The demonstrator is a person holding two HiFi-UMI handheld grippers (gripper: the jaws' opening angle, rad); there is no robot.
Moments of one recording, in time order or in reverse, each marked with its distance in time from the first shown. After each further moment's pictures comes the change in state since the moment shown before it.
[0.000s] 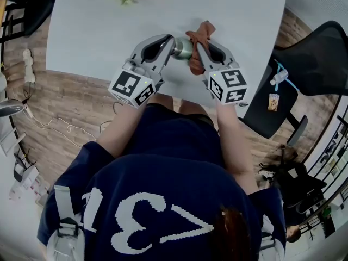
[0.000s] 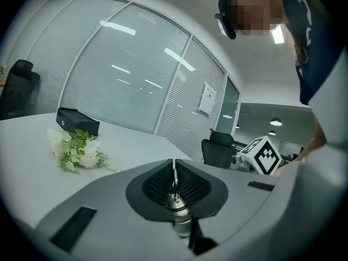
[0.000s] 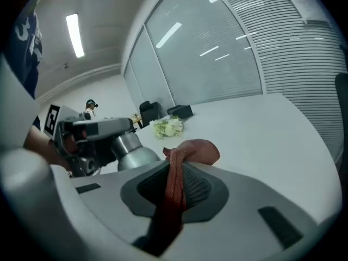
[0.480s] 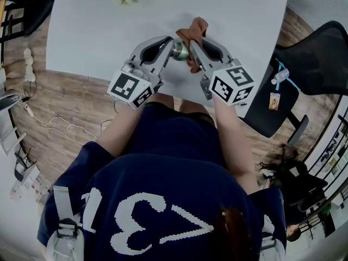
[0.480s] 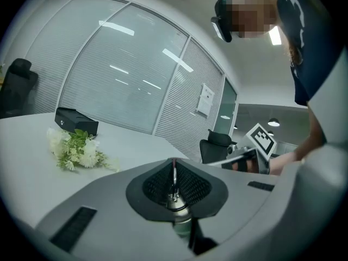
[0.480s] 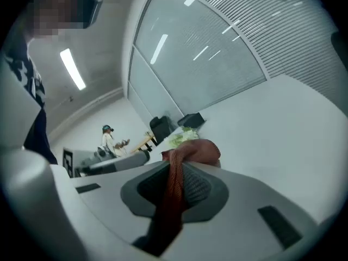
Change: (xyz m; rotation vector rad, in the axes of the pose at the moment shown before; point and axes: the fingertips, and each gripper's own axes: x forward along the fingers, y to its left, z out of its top) left arm -0.005 -0.003 -0.003 0.004 -0.006 -0.023; right arm 0.000 0.030 0.032 0.207 -0.099 0.177
